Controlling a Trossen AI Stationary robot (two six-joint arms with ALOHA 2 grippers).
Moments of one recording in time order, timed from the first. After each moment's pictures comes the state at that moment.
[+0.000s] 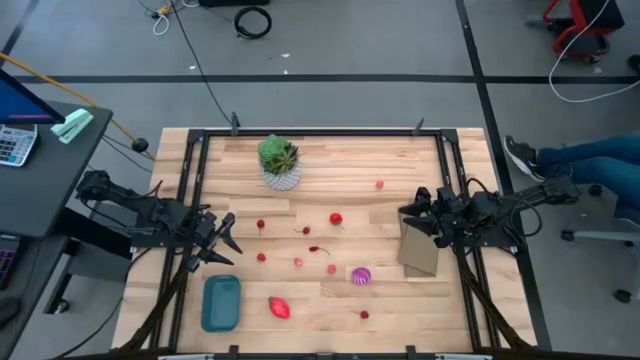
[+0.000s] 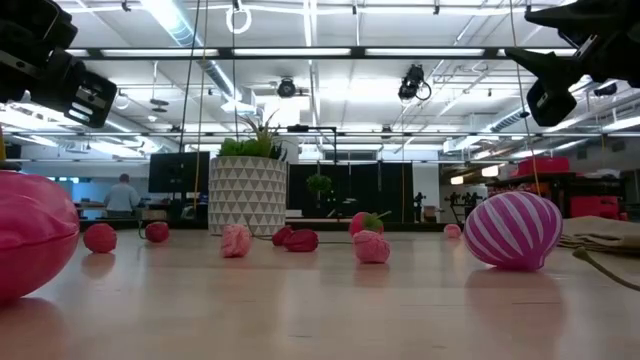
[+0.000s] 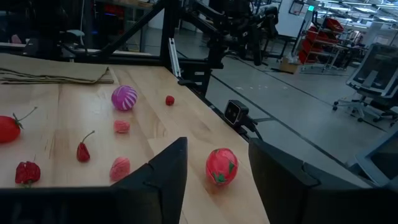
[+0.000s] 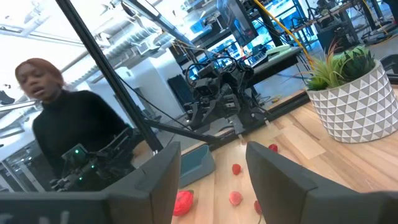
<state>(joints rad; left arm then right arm) -0.39 0.14 0.01 0.06 0.13 -0.20 0.27 0.22 0.02 0.38 0.23 0.52</state>
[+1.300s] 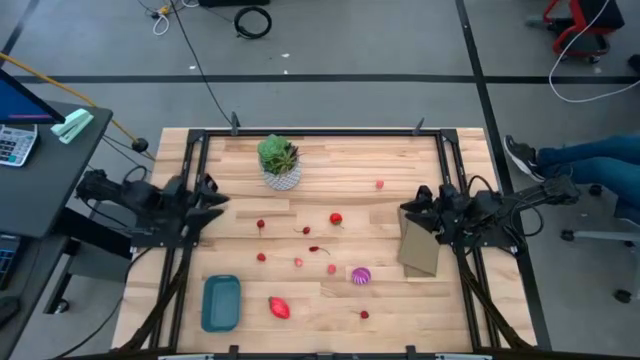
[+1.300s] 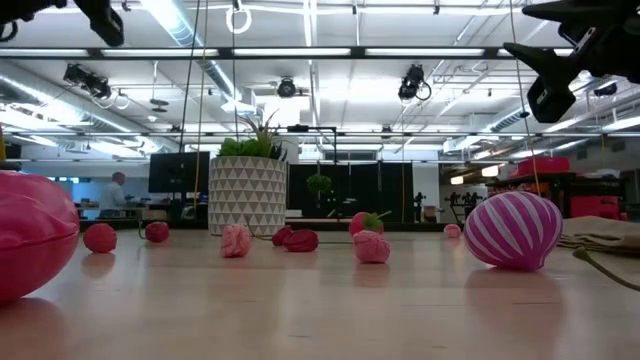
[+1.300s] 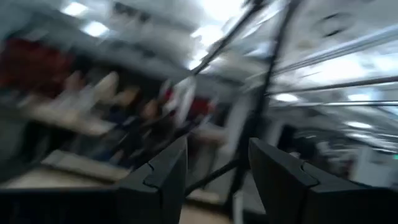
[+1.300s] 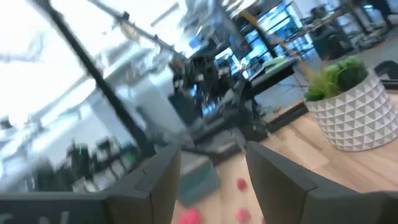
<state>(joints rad) -0.39 0.14 0.24 0.31 -0.36 -0.24 0.27 0.22 0.02 0.44 0.28 0.58</state>
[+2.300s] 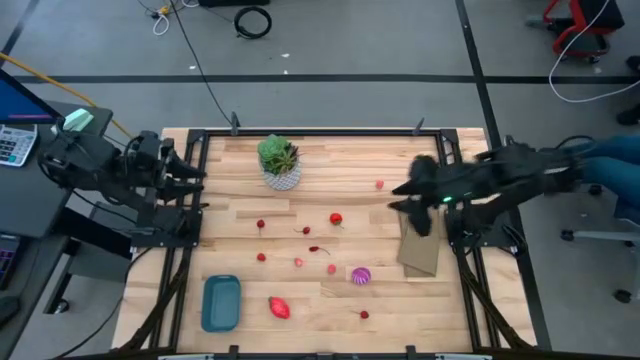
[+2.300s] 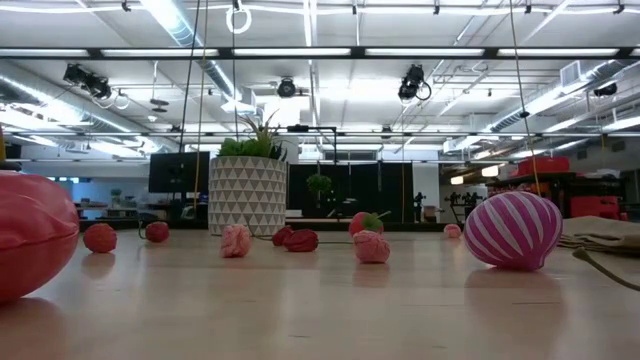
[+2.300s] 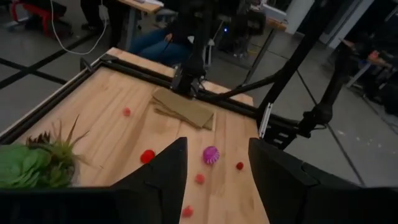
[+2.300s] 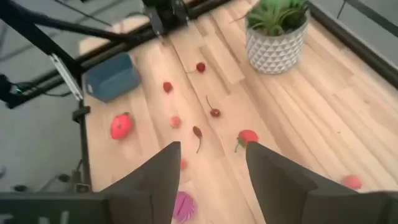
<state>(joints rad) -0.39 0.75 1.44 -0.98 -0.39 -0.49 0.27 1.20 1.53 -1.07 0.29 0.65</state>
